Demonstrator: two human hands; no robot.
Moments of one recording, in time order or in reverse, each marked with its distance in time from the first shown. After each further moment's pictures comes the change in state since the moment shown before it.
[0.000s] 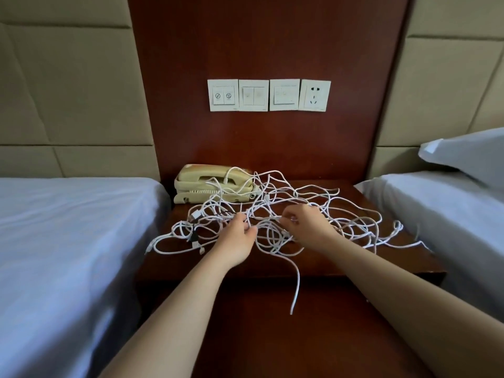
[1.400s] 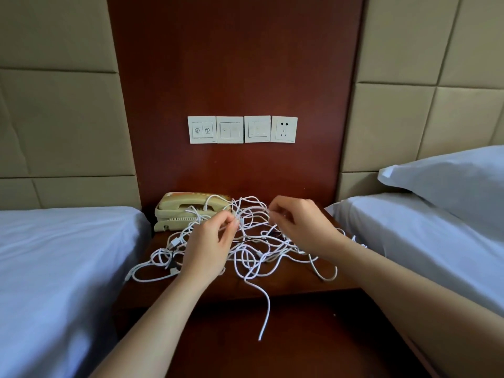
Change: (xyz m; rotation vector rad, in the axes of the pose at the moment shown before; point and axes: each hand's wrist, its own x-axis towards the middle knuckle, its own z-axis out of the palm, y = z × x) left_hand -0.030 0.037 -0.021 0.029 0.394 0.650; right_hand -0.041 -0.027 -0.090 0.068 0.181 -0.287
